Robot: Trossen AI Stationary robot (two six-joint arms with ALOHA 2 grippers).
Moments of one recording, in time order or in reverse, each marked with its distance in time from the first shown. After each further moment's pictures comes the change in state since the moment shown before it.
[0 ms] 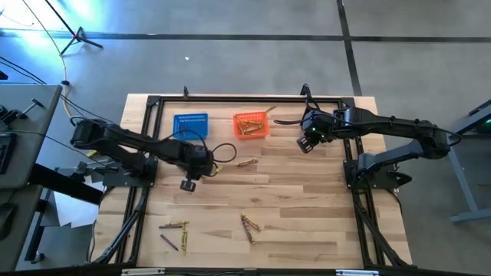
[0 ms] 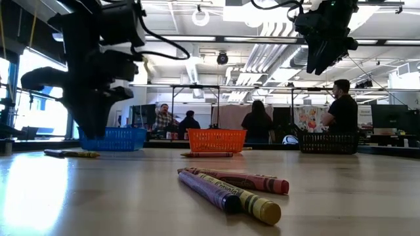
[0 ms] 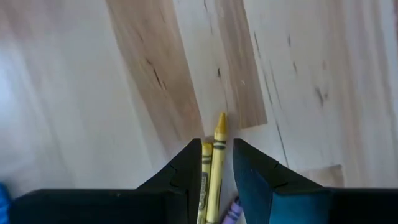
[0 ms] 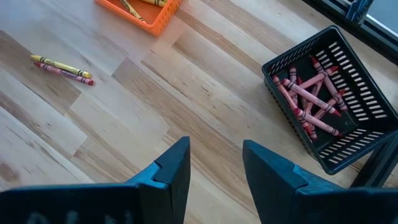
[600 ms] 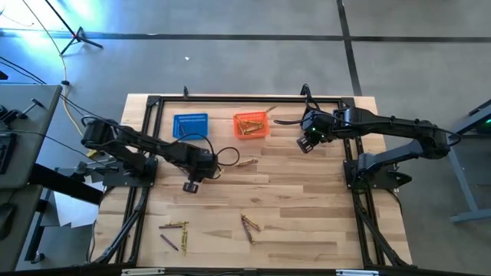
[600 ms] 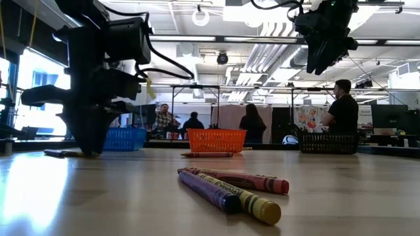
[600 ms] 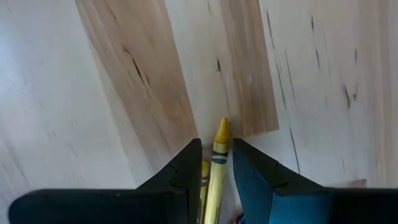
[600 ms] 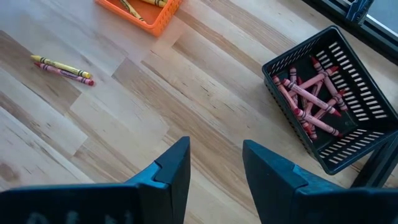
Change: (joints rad) left arm 0.000 0.126 0.000 0.045 0.009 -0.010; right arm 0.000 0.000 0.000 0.000 0.000 0.000
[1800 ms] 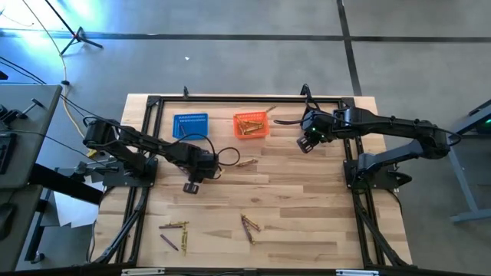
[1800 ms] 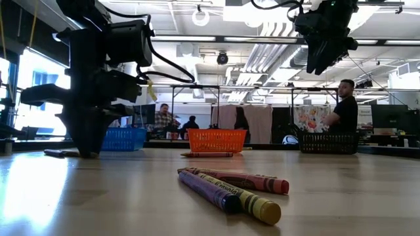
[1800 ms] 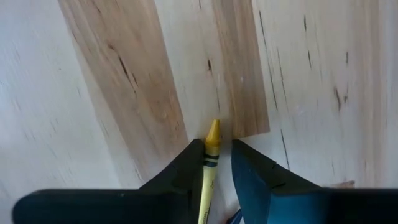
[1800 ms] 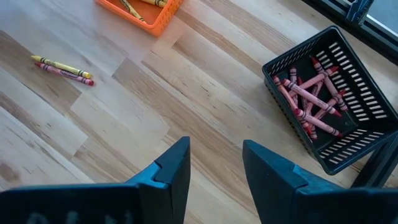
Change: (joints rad) left arm 0.001 0.037 0.000 0.013 0.048 -0.026; right arm 0.000 0.000 0.000 0.001 0.000 0.000
